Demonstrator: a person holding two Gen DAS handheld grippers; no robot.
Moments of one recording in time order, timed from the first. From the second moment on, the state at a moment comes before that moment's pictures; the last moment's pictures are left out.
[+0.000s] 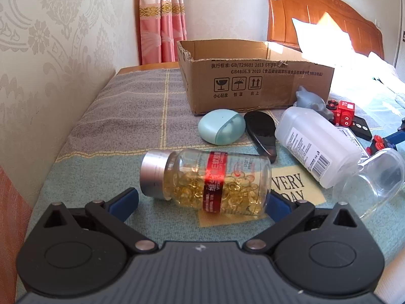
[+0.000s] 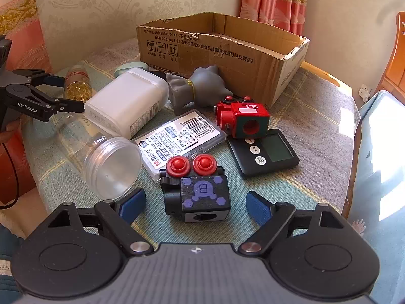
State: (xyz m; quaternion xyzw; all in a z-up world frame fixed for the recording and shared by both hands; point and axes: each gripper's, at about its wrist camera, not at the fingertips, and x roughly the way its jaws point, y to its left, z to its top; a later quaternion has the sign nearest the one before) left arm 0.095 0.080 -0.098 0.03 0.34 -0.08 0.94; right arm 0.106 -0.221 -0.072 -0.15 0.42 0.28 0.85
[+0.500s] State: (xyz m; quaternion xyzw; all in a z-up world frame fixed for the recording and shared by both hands) left arm 0.103 0.077 -0.090 0.04 0.33 -0.07 0.94; right arm 0.101 -0.213 -0.068 -0.17 0.40 0.28 0.86
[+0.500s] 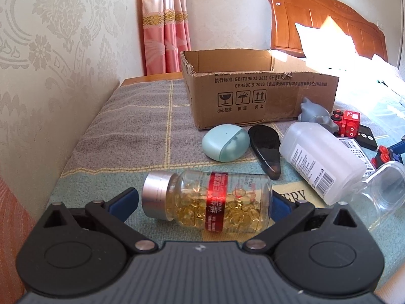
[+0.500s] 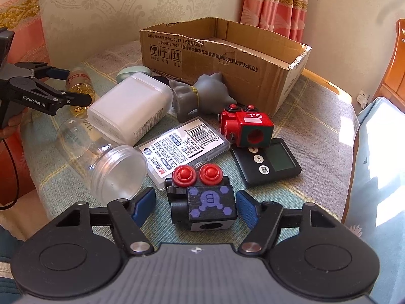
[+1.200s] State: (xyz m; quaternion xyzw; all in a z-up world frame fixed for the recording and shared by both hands) left arm 0.104 0.074 -0.078 0.04 0.34 -0.07 0.94; right arm 0.097 -0.210 -0.064 -0.16 0.40 0.26 0.86
